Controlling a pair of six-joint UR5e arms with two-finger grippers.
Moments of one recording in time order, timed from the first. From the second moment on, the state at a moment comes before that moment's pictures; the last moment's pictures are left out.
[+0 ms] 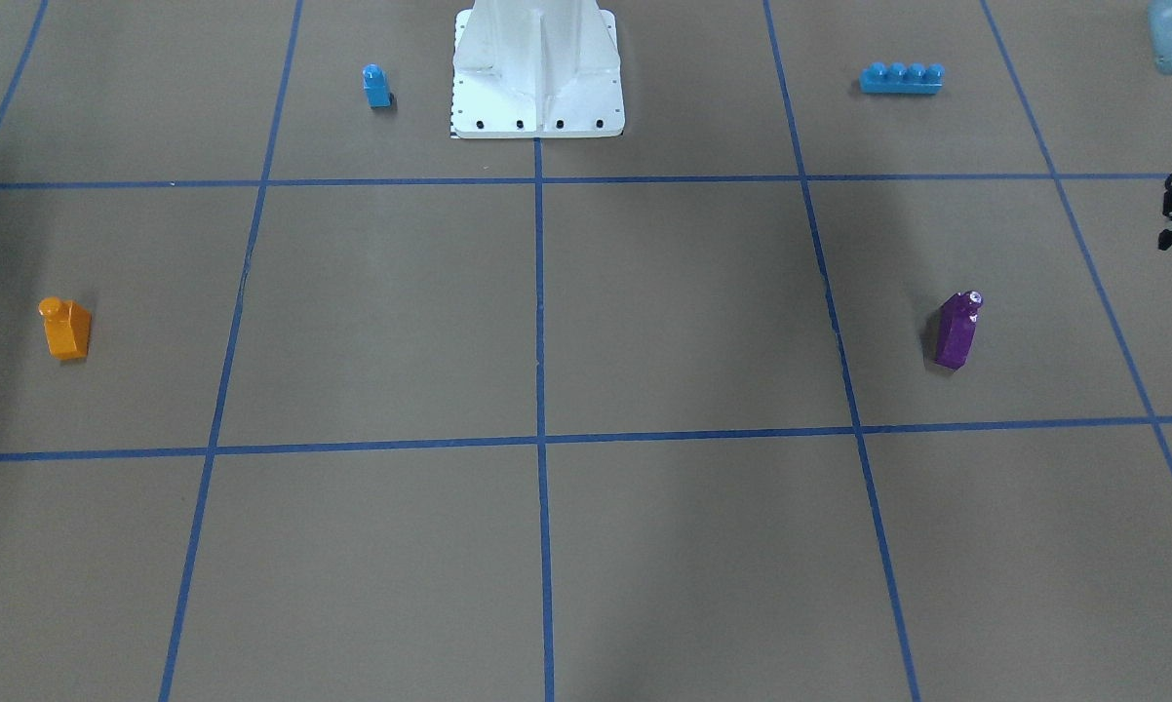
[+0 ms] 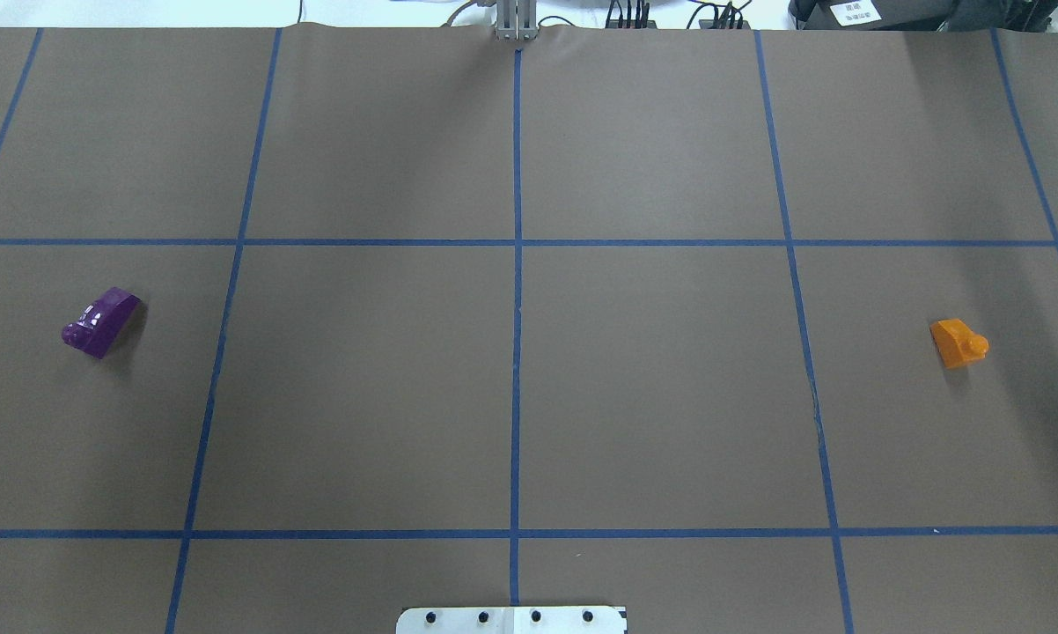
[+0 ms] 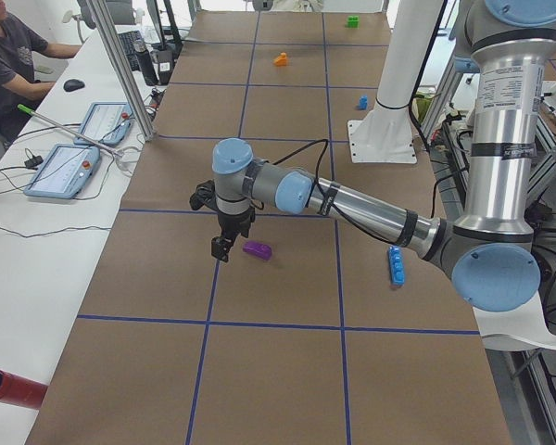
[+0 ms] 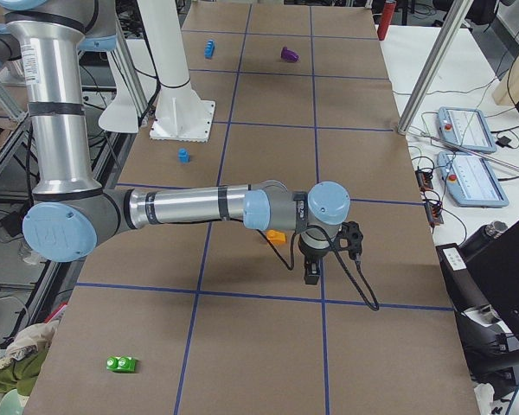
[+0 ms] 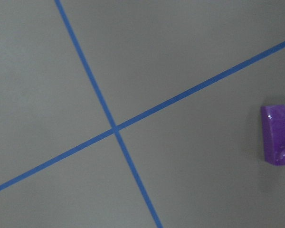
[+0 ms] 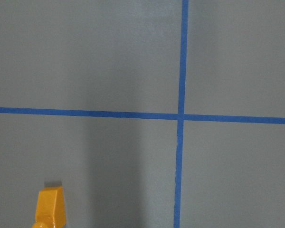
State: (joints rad) left arm -1.31 -1.58 -1.89 -1.58 -2.24 0.05; right arm 1.56 -1.50 1.63 -1.65 2.42 0.01
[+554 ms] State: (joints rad) left arm -1.05 -1.57 -1.77 -1.96 -2.22 -0.43; right arm 1.56 -1.52 1.62 -1.59 2.44 0.01
